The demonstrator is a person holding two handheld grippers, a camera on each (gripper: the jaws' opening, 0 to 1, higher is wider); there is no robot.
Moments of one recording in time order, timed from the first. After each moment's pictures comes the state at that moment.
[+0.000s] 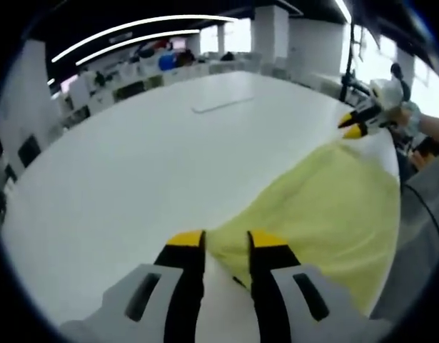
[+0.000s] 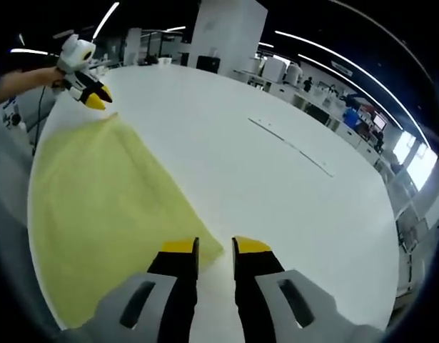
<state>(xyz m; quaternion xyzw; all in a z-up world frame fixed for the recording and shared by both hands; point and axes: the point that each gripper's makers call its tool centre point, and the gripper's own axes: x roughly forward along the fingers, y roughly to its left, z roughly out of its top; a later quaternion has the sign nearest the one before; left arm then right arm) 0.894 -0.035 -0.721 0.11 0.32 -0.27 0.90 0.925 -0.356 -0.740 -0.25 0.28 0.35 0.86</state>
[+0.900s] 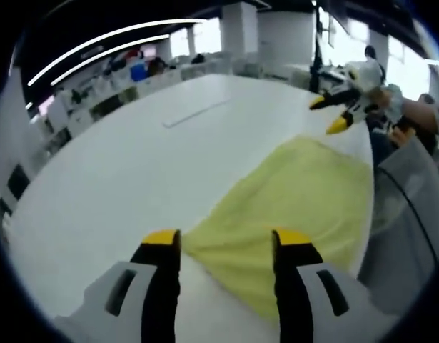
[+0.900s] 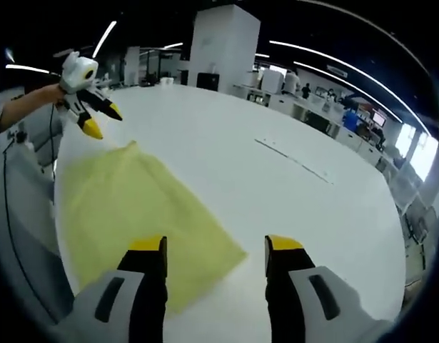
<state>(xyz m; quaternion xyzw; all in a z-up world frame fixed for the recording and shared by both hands) 0.855 -0.060 -0.689 0.16 0.32 -0.34 0.87 0.886 -0.342 -0.700 -0.20 0.26 0.37 0.87</state>
